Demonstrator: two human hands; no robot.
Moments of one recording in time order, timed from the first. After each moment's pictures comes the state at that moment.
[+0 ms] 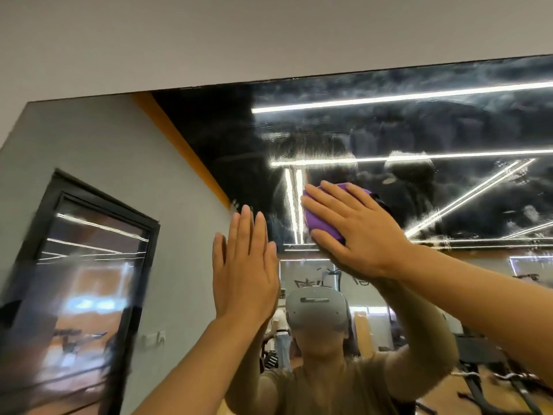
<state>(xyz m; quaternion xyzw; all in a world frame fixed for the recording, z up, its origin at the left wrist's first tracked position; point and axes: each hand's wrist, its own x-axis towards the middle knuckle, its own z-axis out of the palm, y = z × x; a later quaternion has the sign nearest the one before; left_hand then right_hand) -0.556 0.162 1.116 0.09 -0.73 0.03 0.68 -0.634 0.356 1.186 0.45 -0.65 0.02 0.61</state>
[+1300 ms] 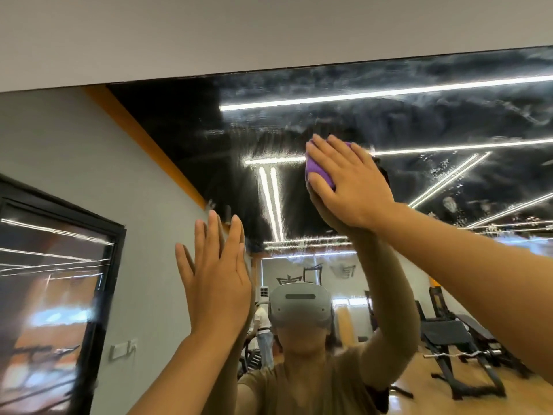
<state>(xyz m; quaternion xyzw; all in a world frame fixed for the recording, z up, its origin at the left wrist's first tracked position) -0.600 0.214 1.108 0.04 -0.68 -0.02 0.73 -0.672 0.436 1.235 0.37 -0.66 0.13 0.64</state>
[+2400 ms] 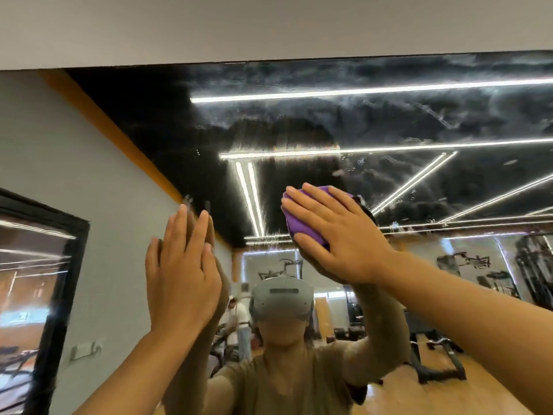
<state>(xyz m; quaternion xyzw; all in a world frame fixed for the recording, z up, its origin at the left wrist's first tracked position) -0.615 0.298 1.103 0.04 -0.70 -0.02 0.71 -0.716 0.538 1.154 0.45 -0.64 0.04 0.62</state>
